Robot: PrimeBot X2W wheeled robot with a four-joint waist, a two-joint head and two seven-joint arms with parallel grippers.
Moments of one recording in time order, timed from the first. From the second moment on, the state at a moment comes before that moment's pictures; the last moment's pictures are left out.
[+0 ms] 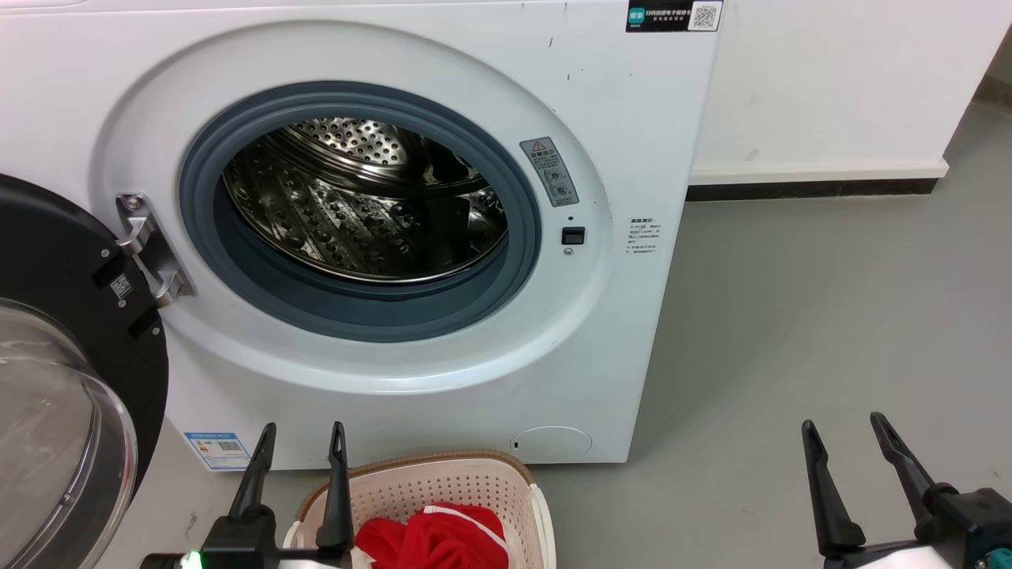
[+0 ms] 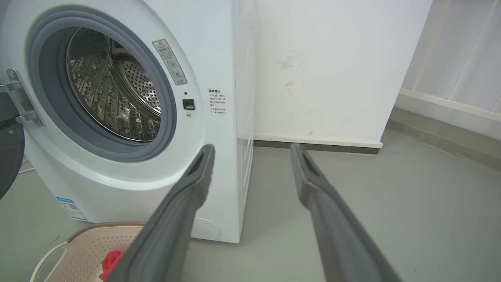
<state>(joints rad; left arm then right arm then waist) 0.13 0.08 -0.07 0.00 -0.06 0.05 -0.26 0.23 -0.05 -0.03 -0.25 0.05 0.13 0.00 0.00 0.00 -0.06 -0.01</state>
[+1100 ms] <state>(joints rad) 0.15 0.08 -0.09 0.00 -0.09 0.08 -0.24 0.24 -0.05 -0.02 -0.24 0.06 0.13 -0.01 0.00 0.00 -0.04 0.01</state>
